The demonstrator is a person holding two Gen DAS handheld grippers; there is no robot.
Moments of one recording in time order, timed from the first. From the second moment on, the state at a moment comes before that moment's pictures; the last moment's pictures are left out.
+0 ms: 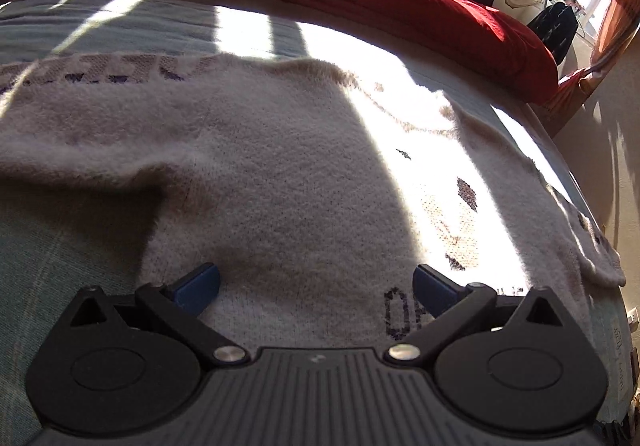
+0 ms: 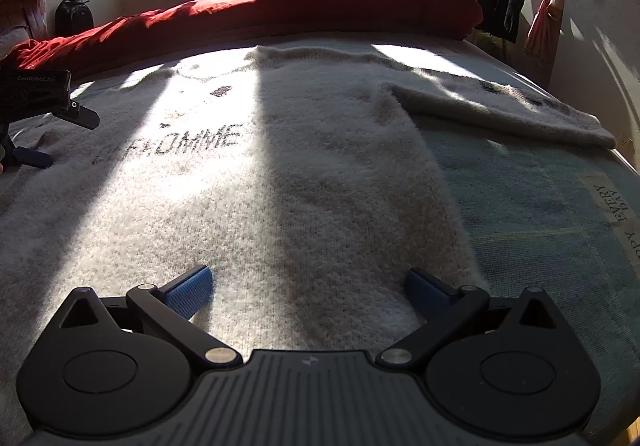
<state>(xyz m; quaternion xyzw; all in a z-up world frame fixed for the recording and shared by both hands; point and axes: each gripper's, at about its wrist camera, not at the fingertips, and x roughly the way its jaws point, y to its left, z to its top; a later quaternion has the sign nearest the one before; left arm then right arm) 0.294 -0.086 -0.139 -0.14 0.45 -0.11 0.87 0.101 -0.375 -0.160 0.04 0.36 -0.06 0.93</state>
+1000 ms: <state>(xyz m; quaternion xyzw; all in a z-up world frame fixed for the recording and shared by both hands) 0.159 -0.127 -0.110 -0.07 0.43 -0.18 0.88 0.138 -0.393 -0.149 0.08 0.39 -0.06 0.91</state>
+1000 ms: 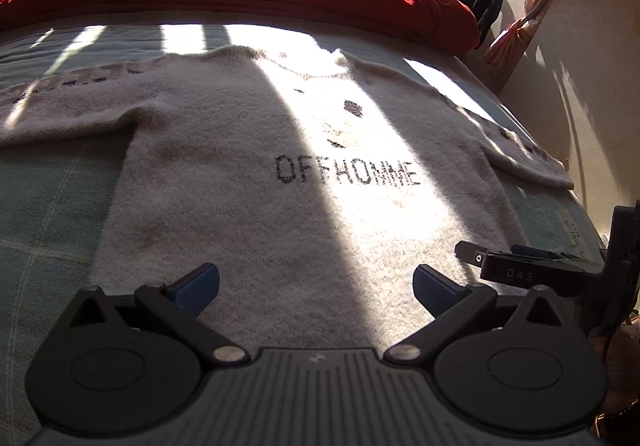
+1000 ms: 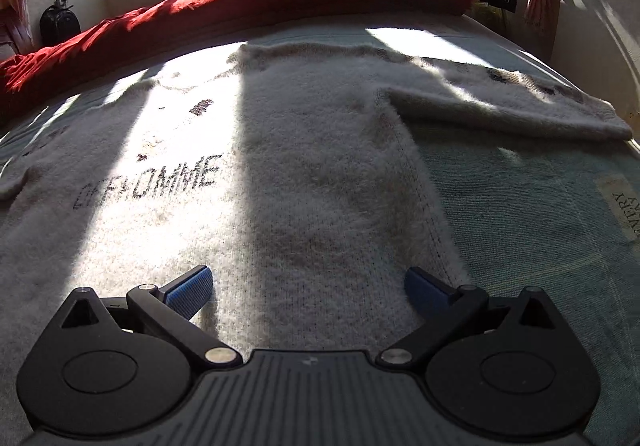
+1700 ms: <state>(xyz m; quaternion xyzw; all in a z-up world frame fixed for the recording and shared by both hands) 0.152 -0.146 -0.139 0.00 0.48 -0.16 0.86 0.109 -0.386 -0.148 0.07 0.40 -0.07 0.91</state>
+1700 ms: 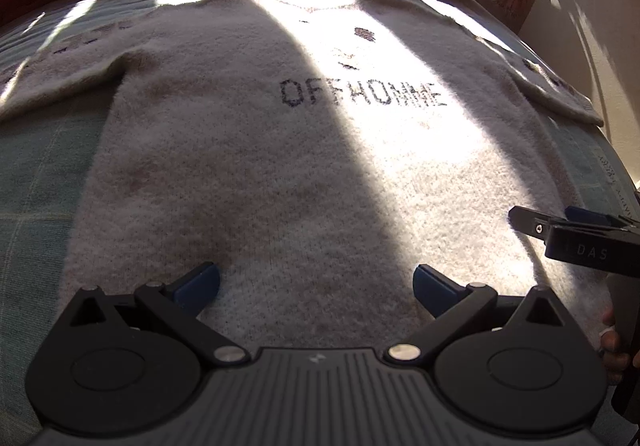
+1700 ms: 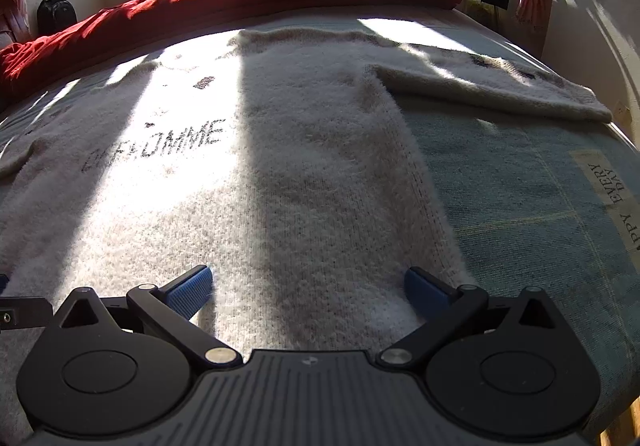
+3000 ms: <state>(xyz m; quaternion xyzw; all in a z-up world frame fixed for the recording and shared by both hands) 0.151 -0.118 -0.125 0.00 0.43 -0.18 0.89 0.109 -0.381 -0.155 0.06 0.39 -0.08 0.91</state>
